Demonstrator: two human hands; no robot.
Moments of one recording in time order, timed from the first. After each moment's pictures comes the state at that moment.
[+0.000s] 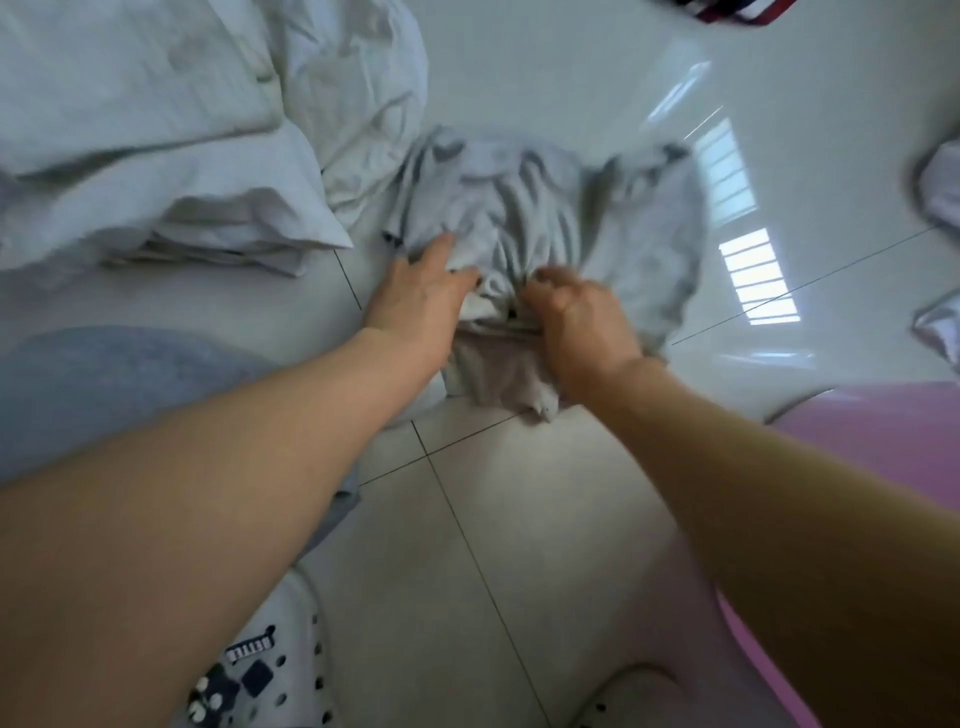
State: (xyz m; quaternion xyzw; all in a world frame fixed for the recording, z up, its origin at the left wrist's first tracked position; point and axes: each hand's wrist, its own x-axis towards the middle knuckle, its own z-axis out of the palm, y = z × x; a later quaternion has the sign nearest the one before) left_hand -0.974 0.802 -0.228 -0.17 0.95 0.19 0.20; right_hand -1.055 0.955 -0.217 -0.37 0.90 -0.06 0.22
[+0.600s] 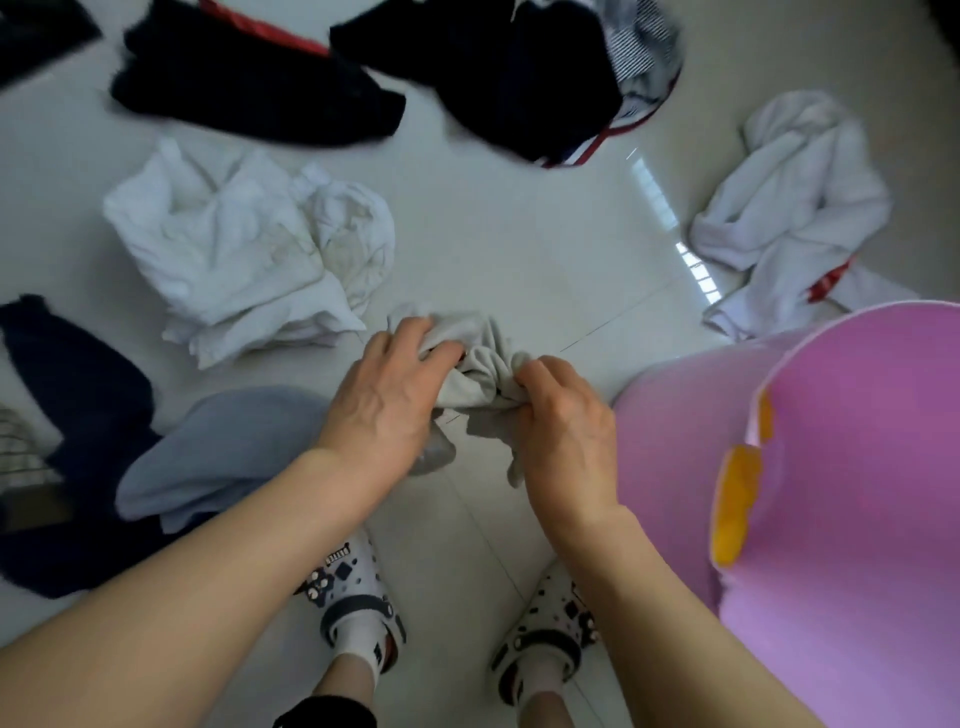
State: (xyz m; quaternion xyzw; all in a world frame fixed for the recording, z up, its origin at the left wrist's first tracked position) left_hand -0.940 0.843 0.106 -0.08 0.96 0.22 0.15; right_hand -0.979 1.003 0.095 -0.18 0.95 -0.20 0.14
